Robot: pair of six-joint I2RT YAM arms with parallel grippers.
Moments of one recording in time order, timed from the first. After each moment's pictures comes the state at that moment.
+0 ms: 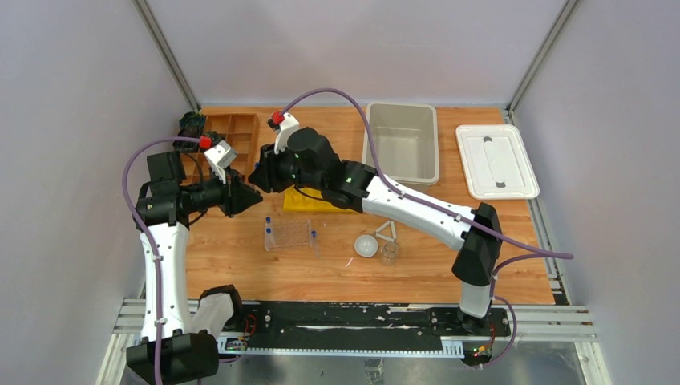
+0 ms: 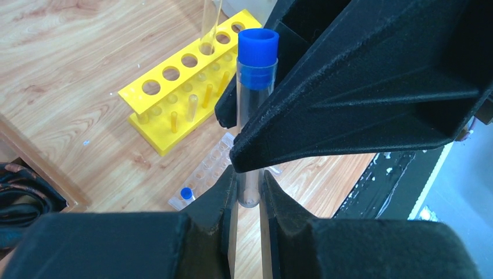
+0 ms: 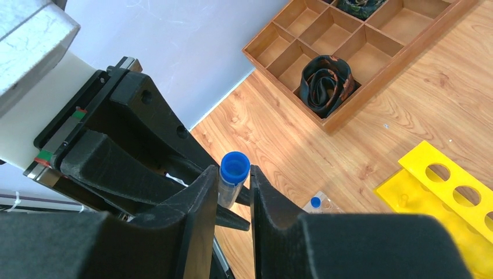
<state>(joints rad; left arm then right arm) 0.25 0.94 1.08 -0.96 1.05 0.47 1.09 1.83 1.80 -0.19 -0.03 0.48</state>
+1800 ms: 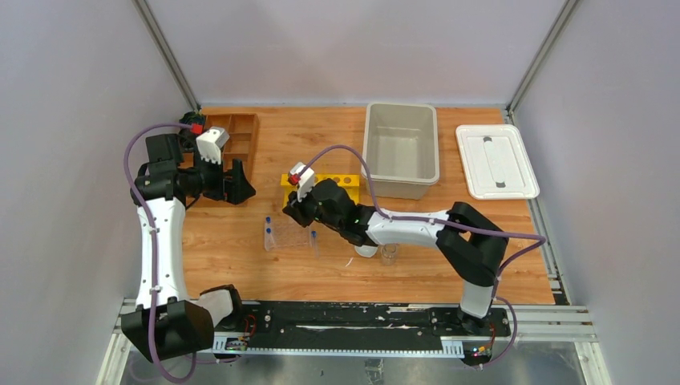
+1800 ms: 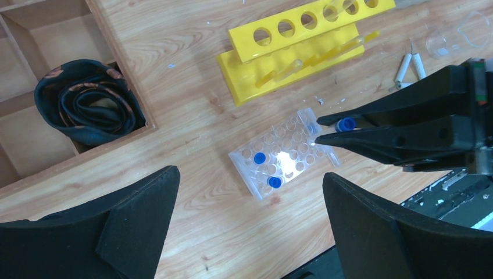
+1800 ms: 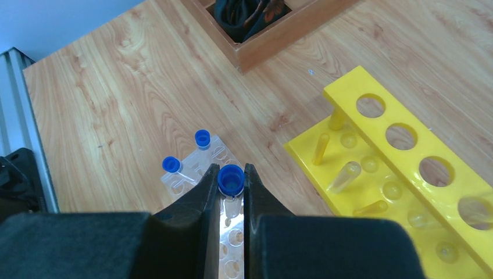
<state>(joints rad) 0.27 1.10 1.19 -0.97 0.68 0.33 1.07 1.78 1.13 0.39 0.01 0.14</state>
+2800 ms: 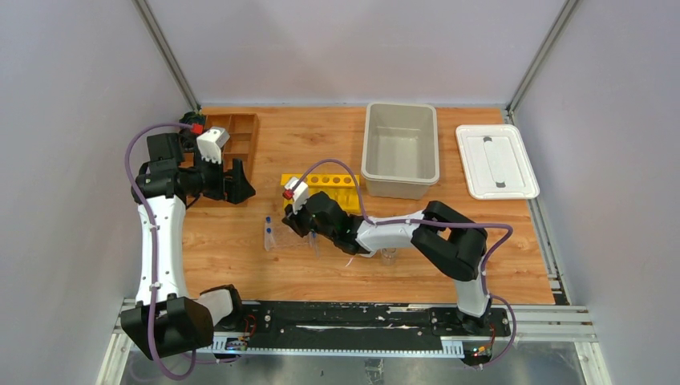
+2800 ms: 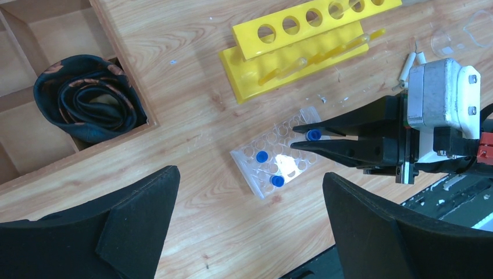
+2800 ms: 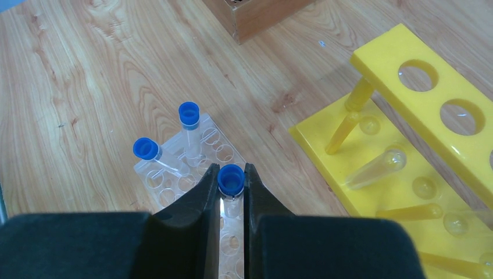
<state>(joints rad) 0.27 1.12 1.19 -0.97 0.66 0.33 1.10 1.94 1.11 0.52 0.03 0.09</state>
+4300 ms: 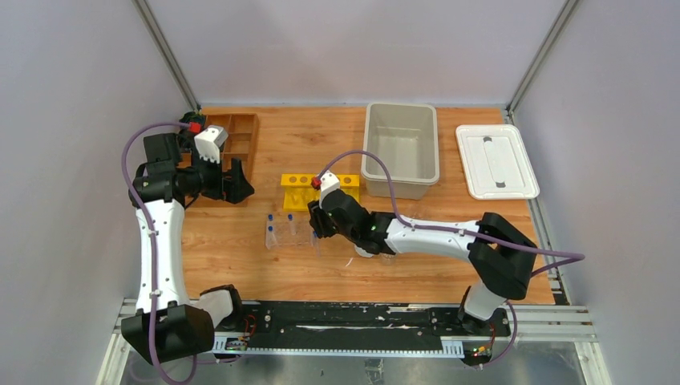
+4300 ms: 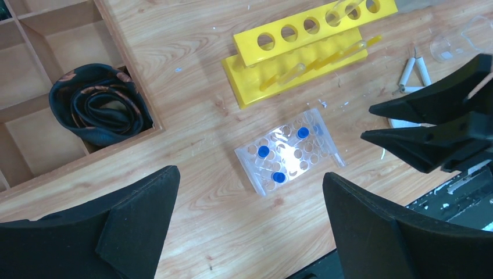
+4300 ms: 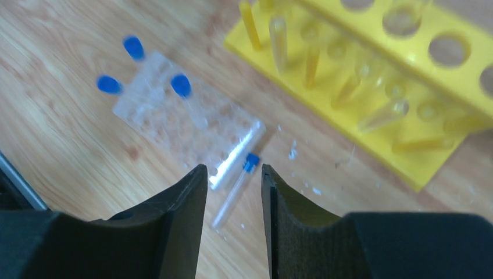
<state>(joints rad) 0.27 1.09 1.20 -0.97 0.66 0.33 1.10 1.62 1.02 0.13 0.25 0.33</state>
